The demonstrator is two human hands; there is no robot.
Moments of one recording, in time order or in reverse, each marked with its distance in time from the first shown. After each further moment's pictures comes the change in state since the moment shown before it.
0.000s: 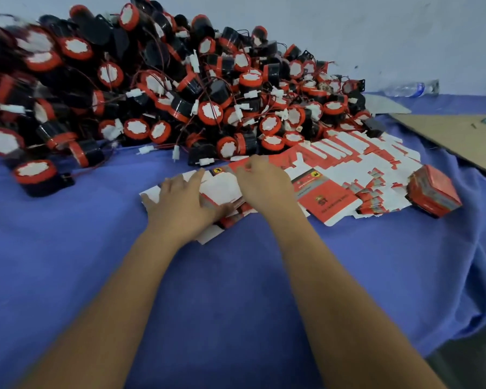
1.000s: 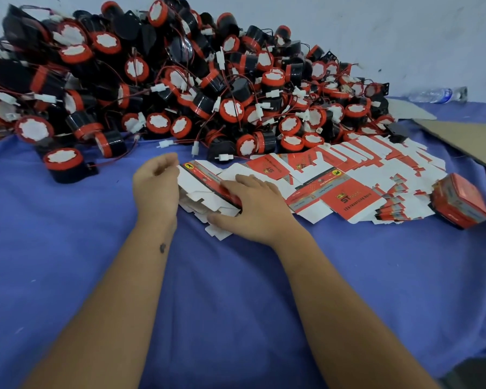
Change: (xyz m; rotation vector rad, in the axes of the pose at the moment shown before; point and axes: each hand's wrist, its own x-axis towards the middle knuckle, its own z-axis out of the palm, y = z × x) left_hand -0.004 -0.023 -0.024 -1.219 0.533 -0.397; right_hand -0.029 -0.004 0.029 -0.146 -0.157 -0.420
